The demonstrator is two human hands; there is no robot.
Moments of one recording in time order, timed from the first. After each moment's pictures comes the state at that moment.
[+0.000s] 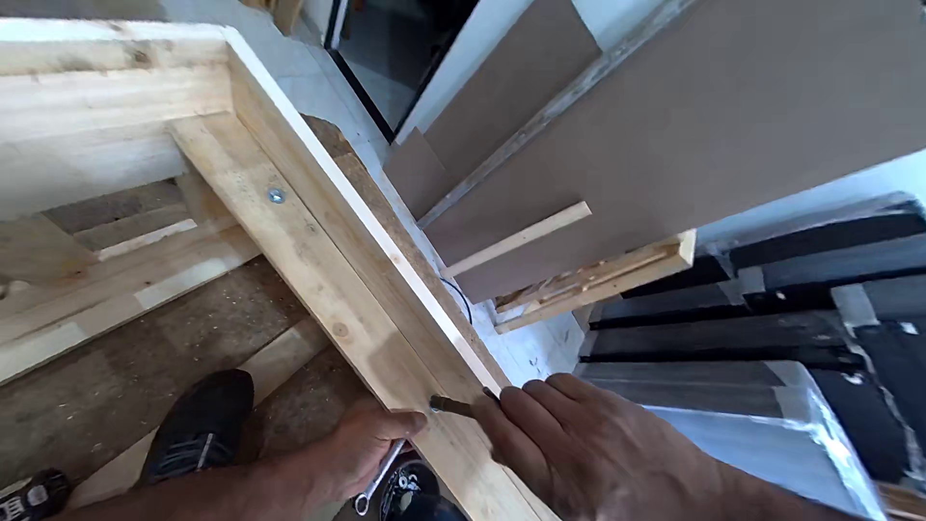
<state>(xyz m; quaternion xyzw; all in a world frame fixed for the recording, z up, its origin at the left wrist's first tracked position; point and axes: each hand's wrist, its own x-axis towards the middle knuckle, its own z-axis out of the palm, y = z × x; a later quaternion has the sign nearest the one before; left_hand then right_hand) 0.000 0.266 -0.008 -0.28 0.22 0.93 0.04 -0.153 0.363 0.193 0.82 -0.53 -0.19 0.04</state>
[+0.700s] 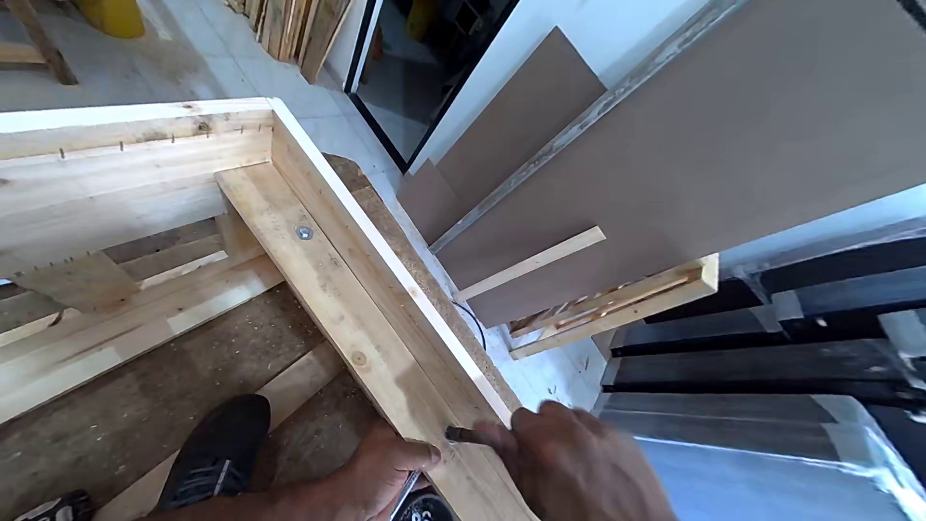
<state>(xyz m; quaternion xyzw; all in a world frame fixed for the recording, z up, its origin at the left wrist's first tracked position) -0.004 0.272 -0.009 -0.29 0.19 0.94 0.03 -0.129 0.366 0.169 0.57 -0.80 -0.19 0.00</state>
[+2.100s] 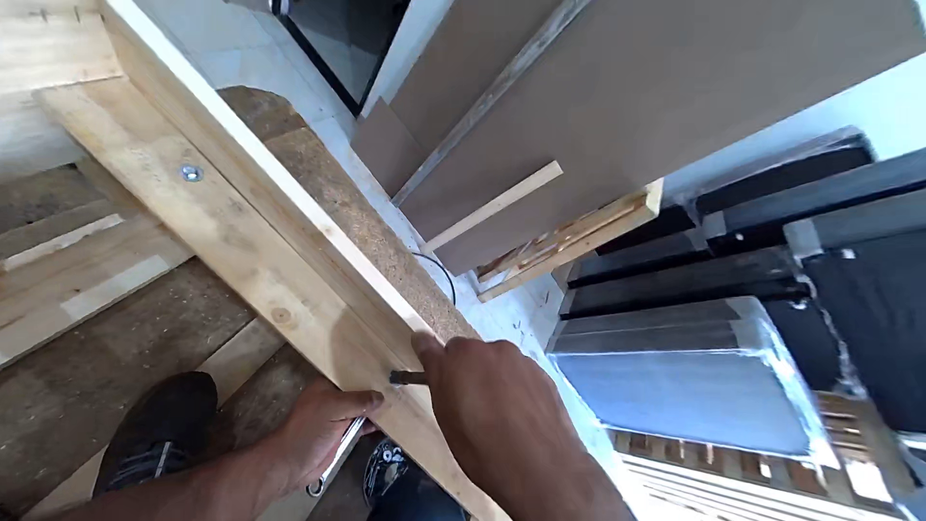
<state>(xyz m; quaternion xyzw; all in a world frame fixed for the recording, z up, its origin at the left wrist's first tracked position) -0.008 0.271 -0.001 -0.32 0.26 0.91 0.01 -0.100 0.331 0.177 0.29 -0.92 -0.19 -0.17</state>
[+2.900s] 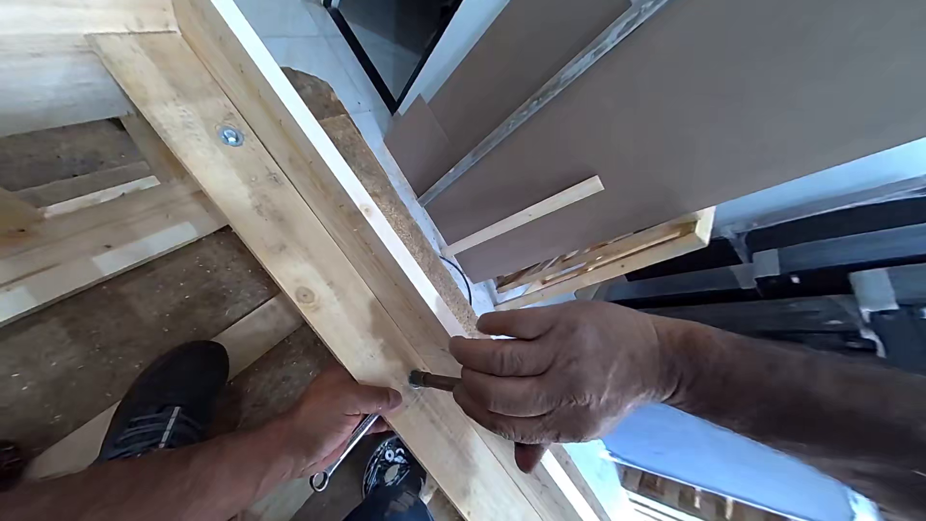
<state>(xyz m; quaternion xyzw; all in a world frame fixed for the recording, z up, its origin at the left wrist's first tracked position) -0.008 0.268 -0.002 -0.30 0.24 0.92 0.02 -0.233 0.339 0.165 0.95 -0.28 -0.06 -0.10</state>
